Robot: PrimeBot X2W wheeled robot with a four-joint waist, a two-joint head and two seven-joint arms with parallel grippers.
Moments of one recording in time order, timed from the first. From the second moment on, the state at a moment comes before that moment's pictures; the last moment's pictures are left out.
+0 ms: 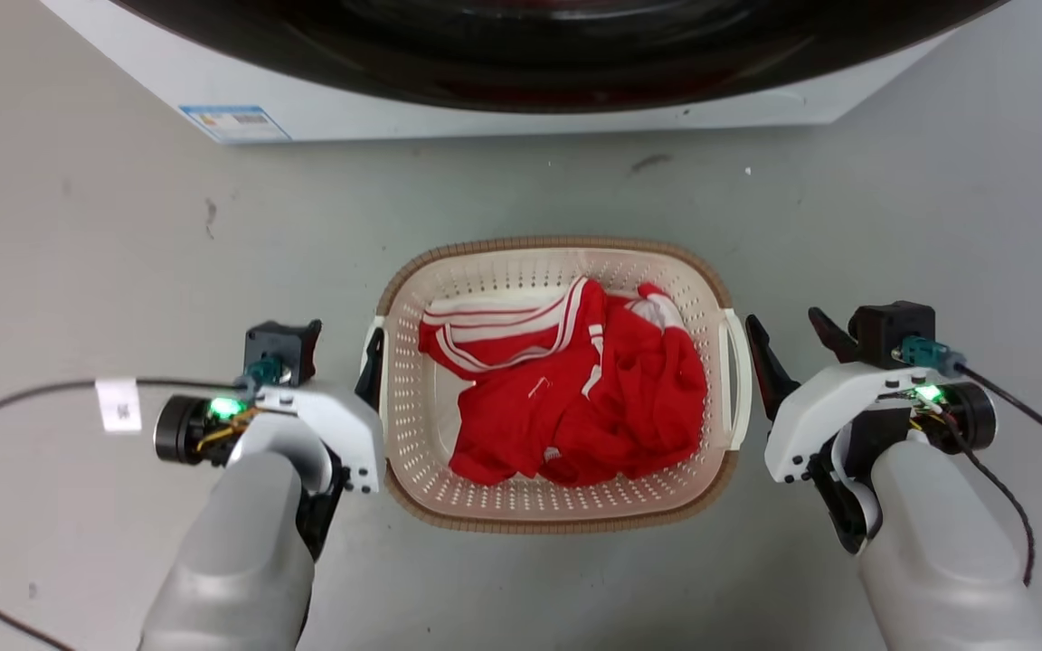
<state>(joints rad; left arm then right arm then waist) -0.61 0.11 -0.15 0.90 -0.14 -0.11 -0.21 -0.55 -0.05 0.08 0.76 0.13 0.13 -0.10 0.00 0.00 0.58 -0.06</state>
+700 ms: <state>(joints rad) -0.84 0.12 -0.42 1.13 -0.30 -0.13 0.02 -0.85 -0.05 0.23 1.19 0.29 0.13 0.11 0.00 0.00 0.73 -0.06</state>
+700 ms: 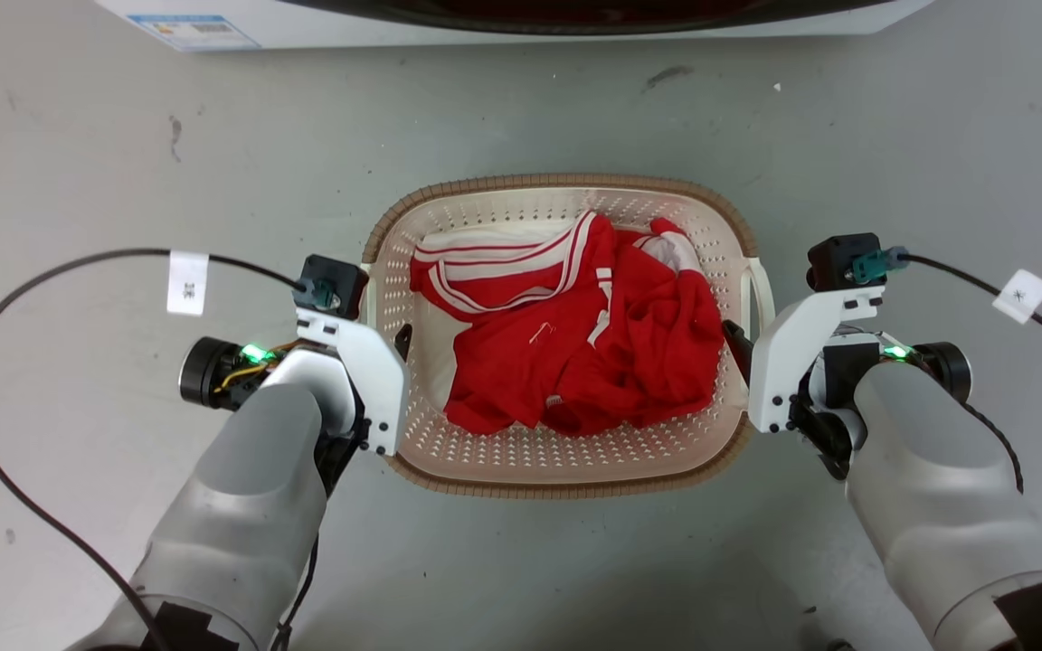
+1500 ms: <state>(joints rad) -0.92 0.20 -0.68 1.10 -0.50 -0.13 0.10 -0.96 -0.05 0.28 1.28 0.31 0.13 0.18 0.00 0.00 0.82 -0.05</state>
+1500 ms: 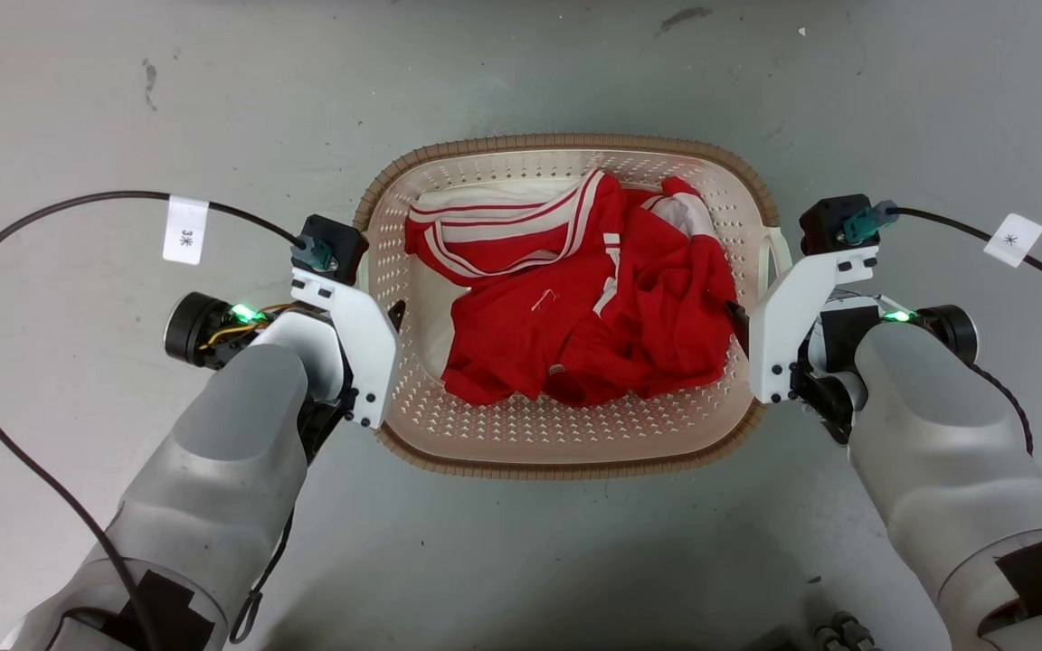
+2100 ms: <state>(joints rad) -0.93 0.20 -0.77 1.10 -0.63 -0.13 0.11 -0.96 -0.05 0.32 1.29 0.33 0.13 0.17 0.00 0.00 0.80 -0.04</state>
